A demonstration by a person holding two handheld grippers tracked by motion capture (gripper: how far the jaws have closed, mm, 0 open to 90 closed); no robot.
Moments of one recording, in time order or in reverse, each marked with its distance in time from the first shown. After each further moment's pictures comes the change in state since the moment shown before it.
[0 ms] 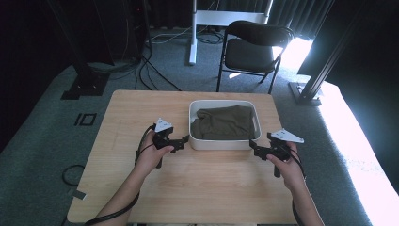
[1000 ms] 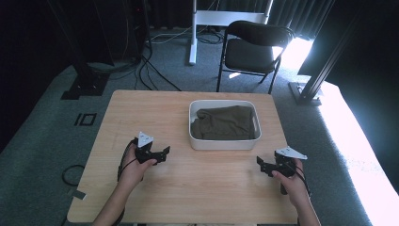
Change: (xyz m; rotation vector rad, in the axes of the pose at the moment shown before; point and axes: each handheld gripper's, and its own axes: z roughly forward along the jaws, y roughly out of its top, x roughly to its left) left arm 0.029 -0.051 -0.037 0.039 0.154 0.013; right arm -0.019 -0.065 -0.007 0.118 -0.076 0.047
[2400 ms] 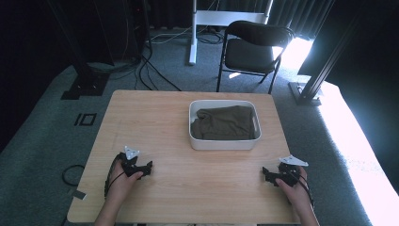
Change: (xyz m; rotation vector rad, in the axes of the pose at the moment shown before) left arm 0.029 -0.056 -0.017 0.178 0.180 -0.033; right arm -0.014 -0.033 -0.002 0.140 -0.081 -0.002
